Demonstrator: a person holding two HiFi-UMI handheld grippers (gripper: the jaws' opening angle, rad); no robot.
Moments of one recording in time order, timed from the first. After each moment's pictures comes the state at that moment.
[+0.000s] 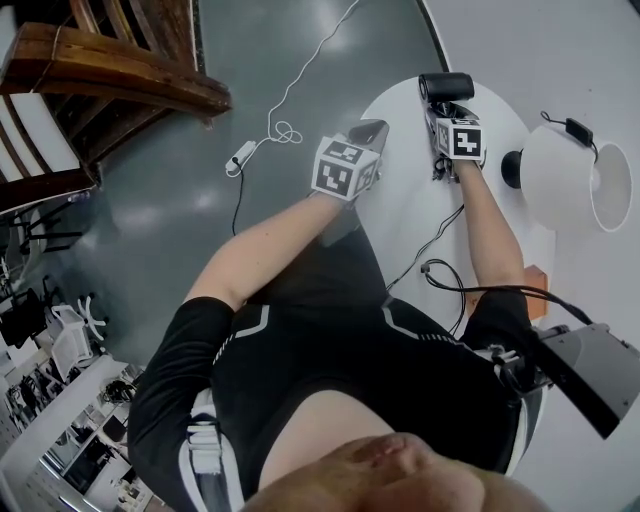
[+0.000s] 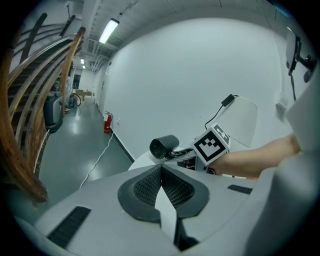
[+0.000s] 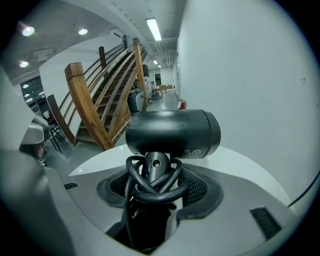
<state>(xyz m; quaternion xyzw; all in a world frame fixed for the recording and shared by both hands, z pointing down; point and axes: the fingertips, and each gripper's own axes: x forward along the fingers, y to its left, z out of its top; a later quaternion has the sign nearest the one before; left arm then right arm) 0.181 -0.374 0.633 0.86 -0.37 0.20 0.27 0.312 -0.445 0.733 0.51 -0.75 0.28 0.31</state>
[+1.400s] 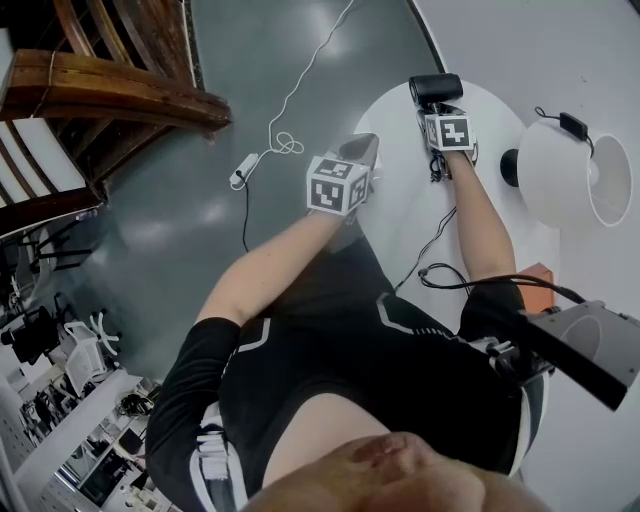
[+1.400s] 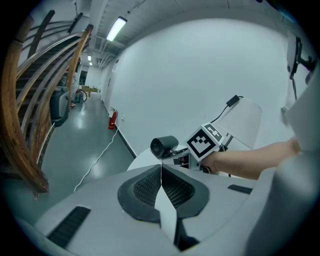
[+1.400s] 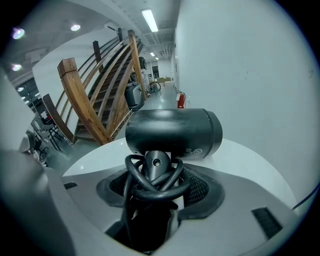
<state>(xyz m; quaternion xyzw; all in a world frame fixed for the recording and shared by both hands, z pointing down) 0.171 -0.367 0.644 0.85 -0.39 0.20 0.30 0.311 -0.454 0.750 0.51 -0.73 0.31 0.34</state>
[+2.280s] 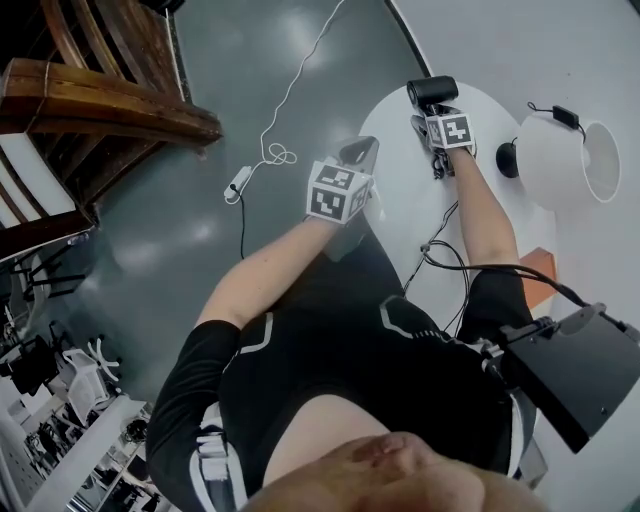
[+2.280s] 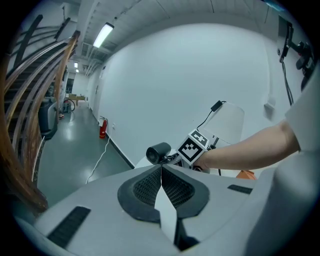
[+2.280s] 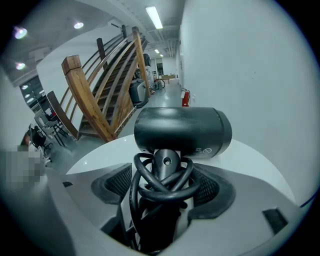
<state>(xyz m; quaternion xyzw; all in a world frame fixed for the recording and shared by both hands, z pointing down) 0.149 -0.359 0.606 0.89 -0.34 0.19 0.25 0.300 -0.448 0.751 0.49 -0.73 0.31 0.35</state>
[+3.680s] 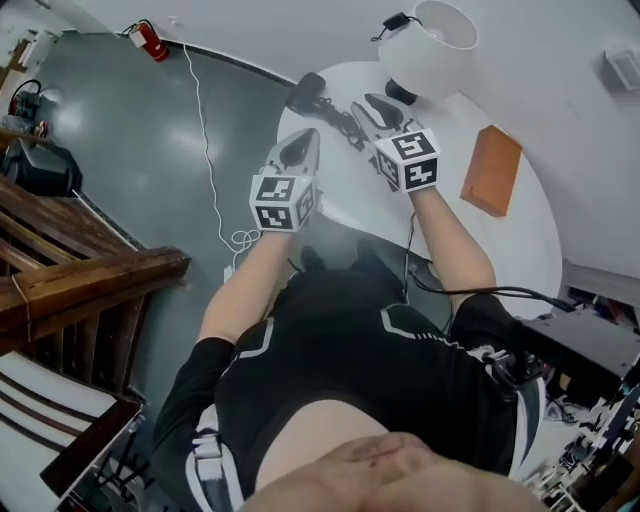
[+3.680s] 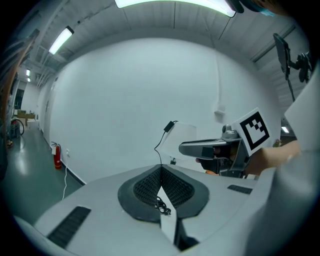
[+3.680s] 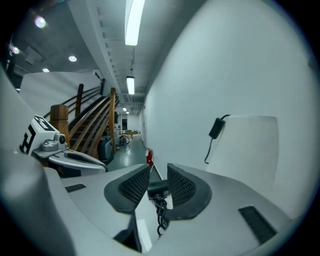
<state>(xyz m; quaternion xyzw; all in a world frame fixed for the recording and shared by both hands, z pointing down) 0.199 -0.333 0.492 0.98 -0.12 0.12 0.13 0.294 -0.313 0.466 0.74 -0.65 0.11 0.10</state>
